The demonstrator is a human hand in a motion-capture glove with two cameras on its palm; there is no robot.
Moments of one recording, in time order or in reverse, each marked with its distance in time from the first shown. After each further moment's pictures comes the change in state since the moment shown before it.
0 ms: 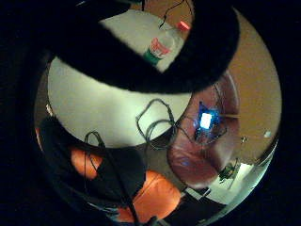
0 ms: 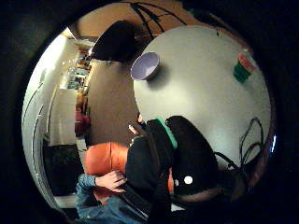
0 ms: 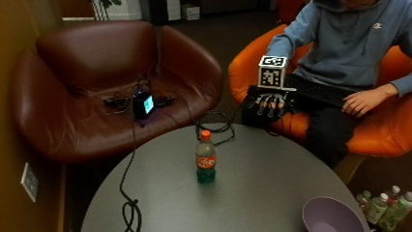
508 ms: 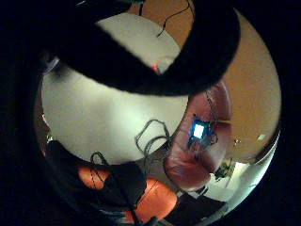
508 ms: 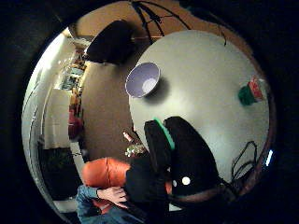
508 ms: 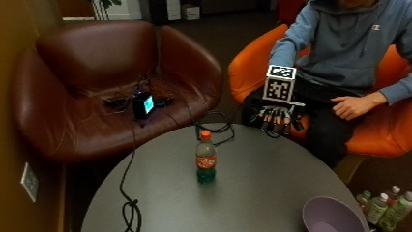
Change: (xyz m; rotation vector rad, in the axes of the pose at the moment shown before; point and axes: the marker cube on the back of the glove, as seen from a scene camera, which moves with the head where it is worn) arm -0.024 -0.078 -0.003 0.015 0.070 -0.018
